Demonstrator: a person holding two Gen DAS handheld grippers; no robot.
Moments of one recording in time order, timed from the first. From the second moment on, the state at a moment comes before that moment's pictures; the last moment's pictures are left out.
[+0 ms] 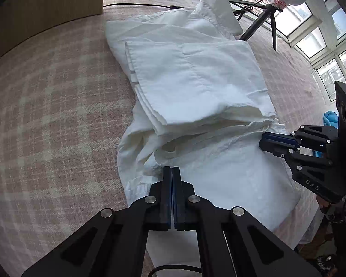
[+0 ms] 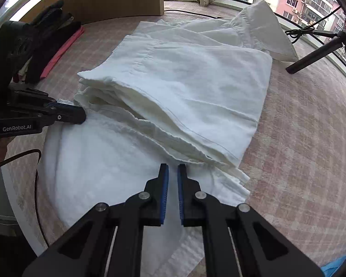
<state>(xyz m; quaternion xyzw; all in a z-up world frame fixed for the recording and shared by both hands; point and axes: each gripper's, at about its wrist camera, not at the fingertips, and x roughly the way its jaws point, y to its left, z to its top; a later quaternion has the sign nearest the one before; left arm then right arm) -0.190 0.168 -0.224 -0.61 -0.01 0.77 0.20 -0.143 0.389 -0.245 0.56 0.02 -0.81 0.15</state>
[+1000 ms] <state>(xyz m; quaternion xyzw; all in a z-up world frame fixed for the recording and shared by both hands) -0.350 0.162 -0.197 -0.57 0.08 0.79 0.23 -0.333 0.478 -0.186 0.47 -0.01 -0.88 0.04</state>
